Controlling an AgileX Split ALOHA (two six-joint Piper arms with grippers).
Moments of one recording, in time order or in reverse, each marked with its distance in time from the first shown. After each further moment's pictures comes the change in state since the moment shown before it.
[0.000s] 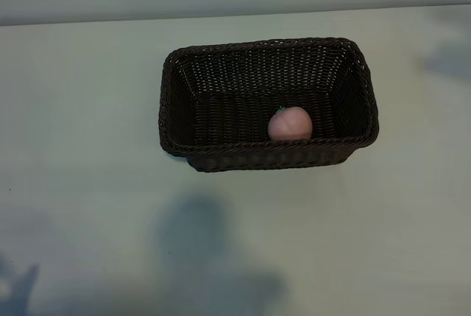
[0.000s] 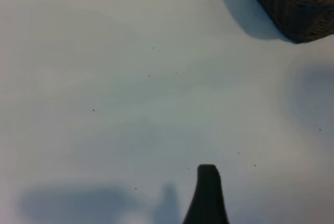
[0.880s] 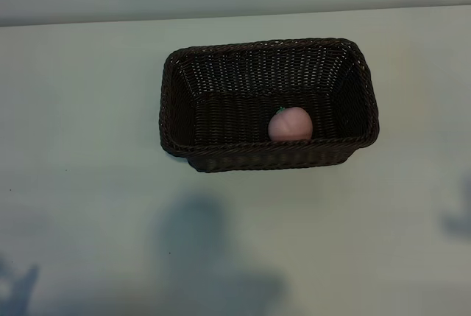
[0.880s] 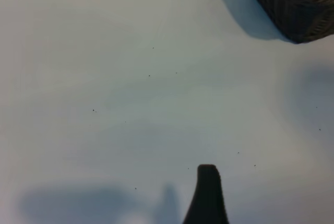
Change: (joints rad) left arm 0.000 0.000 0.000 0.000 0.000 0.000; right arm 0.000 -0.809 0.663 -0.005 -0.163 0.027
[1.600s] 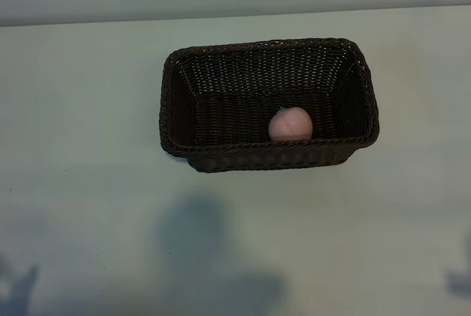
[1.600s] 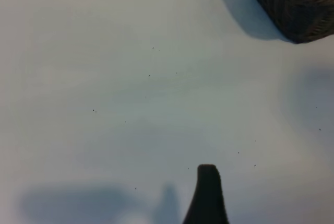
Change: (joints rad) left arm 0.000 0.000 0.000 0.000 0.000 0.000; right arm 0.057 -0.273 0.289 -0.006 0.049 0.000
